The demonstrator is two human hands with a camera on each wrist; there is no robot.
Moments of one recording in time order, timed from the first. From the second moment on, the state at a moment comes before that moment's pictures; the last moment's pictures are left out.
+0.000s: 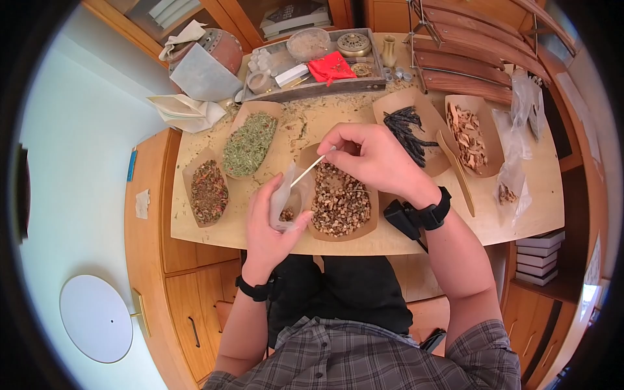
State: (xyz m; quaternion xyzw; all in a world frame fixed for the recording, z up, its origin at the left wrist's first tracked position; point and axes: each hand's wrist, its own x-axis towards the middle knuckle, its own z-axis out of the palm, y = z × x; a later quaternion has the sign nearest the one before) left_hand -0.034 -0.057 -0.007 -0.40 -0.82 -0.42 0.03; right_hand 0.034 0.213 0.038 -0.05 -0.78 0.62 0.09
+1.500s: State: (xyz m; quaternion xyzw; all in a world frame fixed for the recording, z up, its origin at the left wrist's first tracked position) left_hand -0.033 -0.057 -0.005 -0.37 -0.82 -0.43 0.03; right_hand 0.033 0.215 0.032 -0.05 -0.79 0.60 0.09
